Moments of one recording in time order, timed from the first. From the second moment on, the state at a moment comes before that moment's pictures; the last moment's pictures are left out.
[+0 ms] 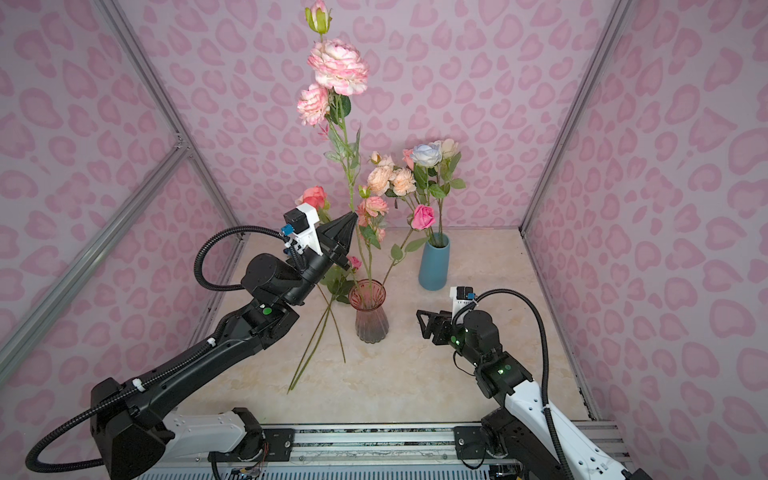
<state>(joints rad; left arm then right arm) -0.75 1.27 1.10 0.57 -0.01 -0.12 0.47 0.75 0.45 -0.08 -0.11 0.59</state>
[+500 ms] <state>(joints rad) -0.77 1.23 0.88 0.59 -0.11 -0.21 0.46 0.75 0.43 -0.08 -0.11 0.60</state>
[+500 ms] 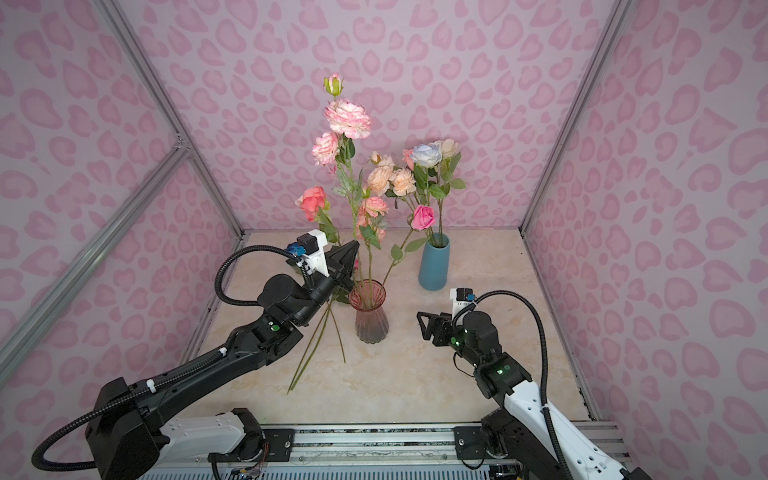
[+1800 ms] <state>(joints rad) -0.85 1.01 0.72 0.35 -0.33 -0.21 0.47 0.74 0.44 -0.09 -0.11 0.62</state>
